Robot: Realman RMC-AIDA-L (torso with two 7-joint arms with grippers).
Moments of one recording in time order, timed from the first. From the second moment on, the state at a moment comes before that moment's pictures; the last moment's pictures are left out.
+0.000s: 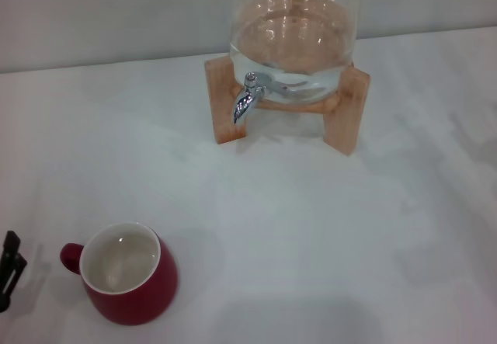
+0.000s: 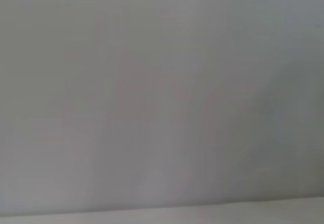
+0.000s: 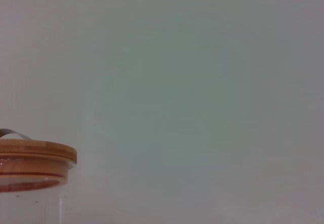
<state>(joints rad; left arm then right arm) -0.05 -2.10 2.30 0.23 -0.60 1.36 -0.12 0.26 2.01 -1.36 -0.13 -0.12 -1.56 0.47</state>
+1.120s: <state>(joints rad) -0.02 -2.10 2.39 0.24 -0.61 1.37 -0.11 0.26 2.01 -1.38 -0.13 -0.12 -1.56 0.47</state>
